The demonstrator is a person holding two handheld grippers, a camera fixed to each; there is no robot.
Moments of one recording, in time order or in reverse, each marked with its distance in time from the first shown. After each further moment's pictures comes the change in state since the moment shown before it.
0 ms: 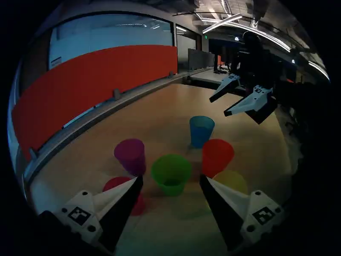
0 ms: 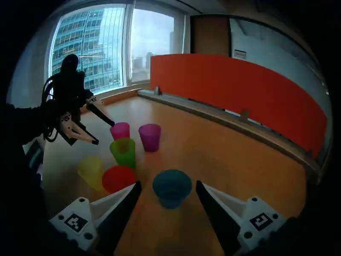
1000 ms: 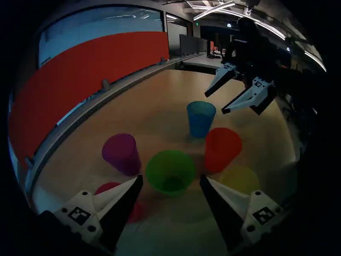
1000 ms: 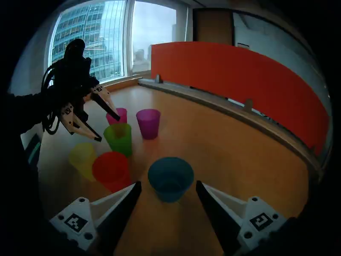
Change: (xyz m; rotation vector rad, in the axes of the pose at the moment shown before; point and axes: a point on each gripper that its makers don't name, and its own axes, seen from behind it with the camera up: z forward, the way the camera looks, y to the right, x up) left arm -0.015 -0.001 0.041 -0.042 -0.106 0.064; right arm -0.031 0.003 0.022 0.010 -0.066 -0.011
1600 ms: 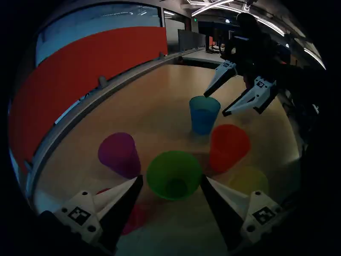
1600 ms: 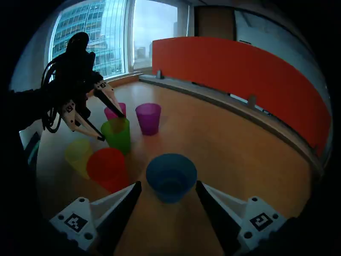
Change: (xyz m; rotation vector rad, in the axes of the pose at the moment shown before) left arm -0.004 -0.005 0.020 -0.008 -0.037 0.016; right arm -0.010 0.001 0.017 0.013 -0.020 -0.002
